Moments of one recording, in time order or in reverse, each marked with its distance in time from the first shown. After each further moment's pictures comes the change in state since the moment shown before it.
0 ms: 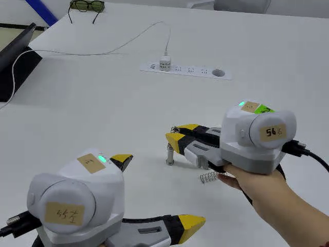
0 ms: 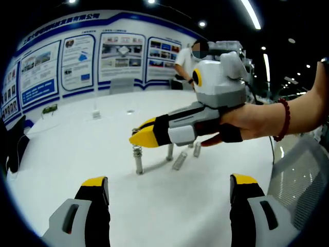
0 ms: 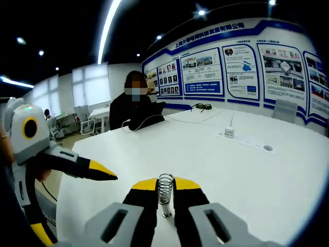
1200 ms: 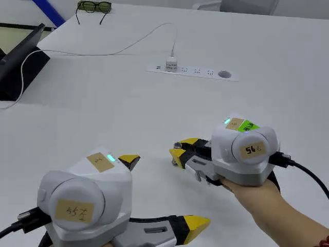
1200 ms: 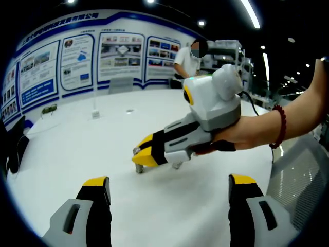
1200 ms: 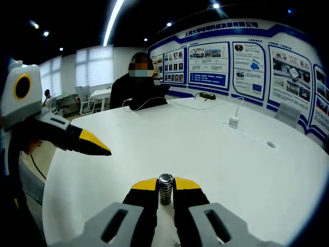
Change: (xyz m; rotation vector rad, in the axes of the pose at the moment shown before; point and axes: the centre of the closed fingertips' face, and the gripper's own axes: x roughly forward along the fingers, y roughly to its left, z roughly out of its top) left arm -0.001 0.000 -0.001 0.004 0.007 -0.004; right arm 0.013 0.001 -0.037 -0.099 0.116 -0.006
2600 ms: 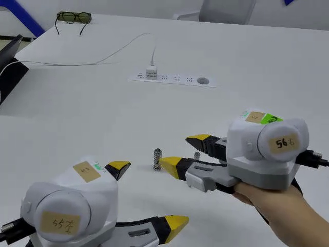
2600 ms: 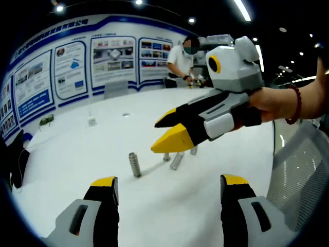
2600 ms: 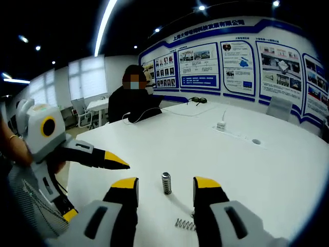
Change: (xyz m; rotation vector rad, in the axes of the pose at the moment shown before) left arm 0.004 -0.008 0.004 0.106 0.011 -0.007; right arm -0.074 -0.001 0.025 0.105 -0.039 -0.037
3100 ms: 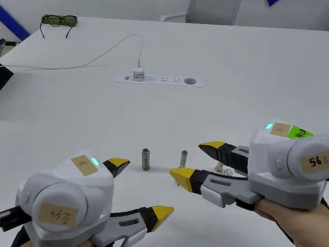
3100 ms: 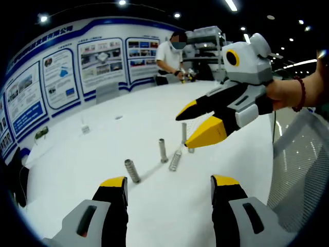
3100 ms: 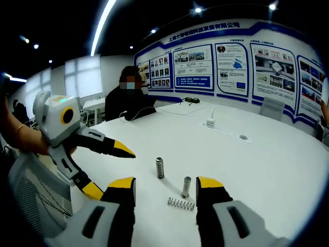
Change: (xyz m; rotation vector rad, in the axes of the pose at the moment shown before) left arm 0.011 -0.004 0.004 0.097 0.030 -0.051; right arm -0.045 -0.008 -0.016 -0.012 0.002 -0.051
